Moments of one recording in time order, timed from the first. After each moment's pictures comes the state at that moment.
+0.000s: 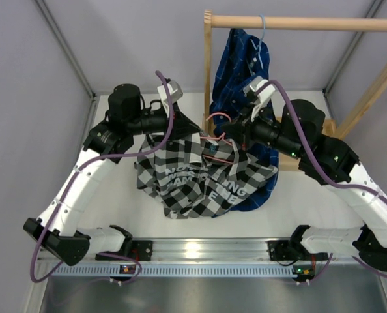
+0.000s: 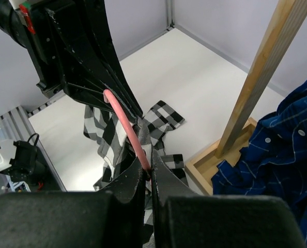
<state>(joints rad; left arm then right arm) -0.49 1.26 1.52 -0.50 0.81 0.03 0.88 1.13 1.59 -0.60 -0.04 0.07</state>
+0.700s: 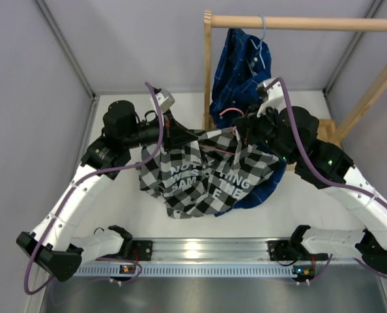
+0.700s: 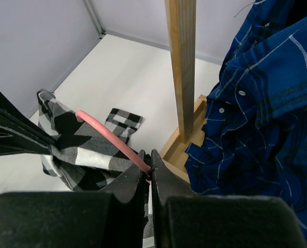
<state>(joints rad) -0.51 1.12 1.31 -0.34 0.71 -0.17 0.88 1.10 1.47 -0.55 0.30 0.20</state>
